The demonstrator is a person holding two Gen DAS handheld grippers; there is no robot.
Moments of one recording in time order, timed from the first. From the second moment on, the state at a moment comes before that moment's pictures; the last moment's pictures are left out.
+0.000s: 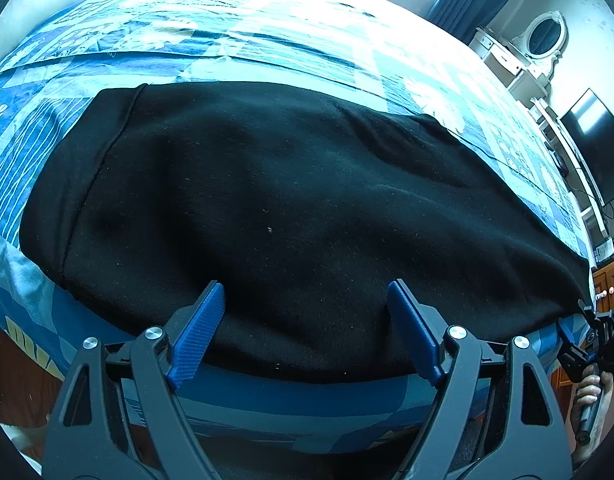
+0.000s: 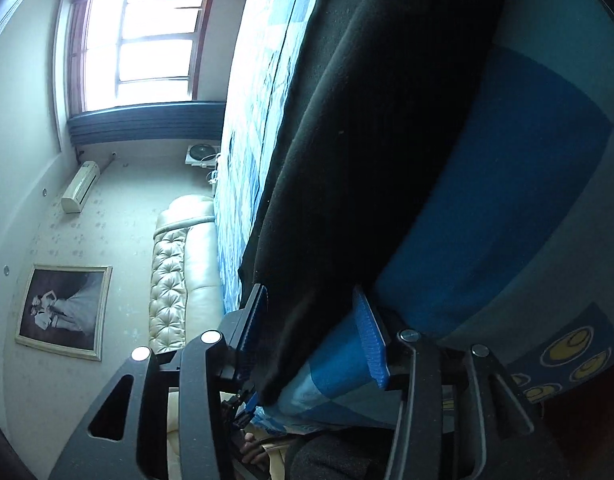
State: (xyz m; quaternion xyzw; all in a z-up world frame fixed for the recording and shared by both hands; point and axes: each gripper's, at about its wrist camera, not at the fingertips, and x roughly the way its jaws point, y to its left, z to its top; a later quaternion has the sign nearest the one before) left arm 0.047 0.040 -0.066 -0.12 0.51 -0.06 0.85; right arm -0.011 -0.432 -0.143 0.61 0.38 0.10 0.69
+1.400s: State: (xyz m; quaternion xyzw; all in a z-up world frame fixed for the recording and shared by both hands) left arm 0.043 0.050 -0.065 -0.15 0.50 -0.08 0.85; right arm 0.002 -0.409 -0.147 0.67 0.36 0.11 0.64
